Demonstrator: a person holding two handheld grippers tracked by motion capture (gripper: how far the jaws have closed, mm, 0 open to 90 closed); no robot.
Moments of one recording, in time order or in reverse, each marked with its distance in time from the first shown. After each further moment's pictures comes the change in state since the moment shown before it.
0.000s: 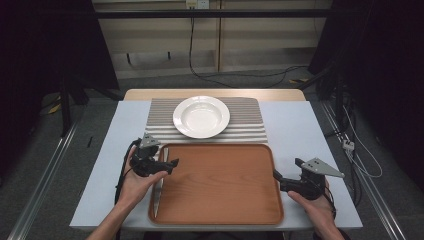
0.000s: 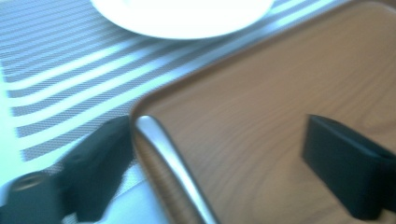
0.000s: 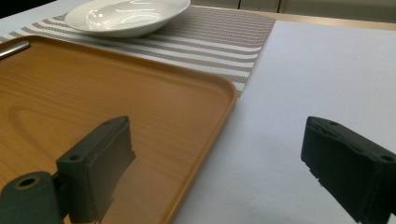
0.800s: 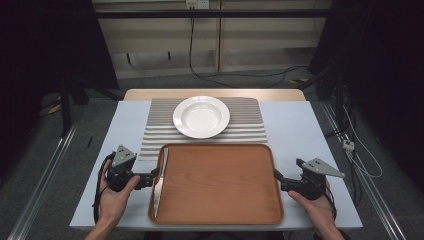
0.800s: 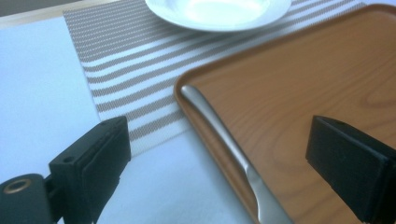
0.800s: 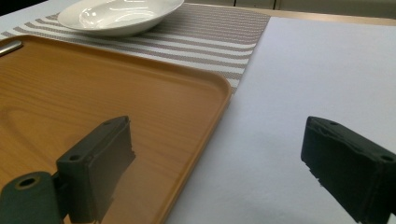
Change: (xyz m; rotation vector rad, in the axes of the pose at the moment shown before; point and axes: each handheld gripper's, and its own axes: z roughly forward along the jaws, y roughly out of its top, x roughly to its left) left arm 0.011 -0.040 -0.051 -0.089 0.073 -0.023; right arm -0.002 -0.002 0.000 0.004 -0.017 0.010
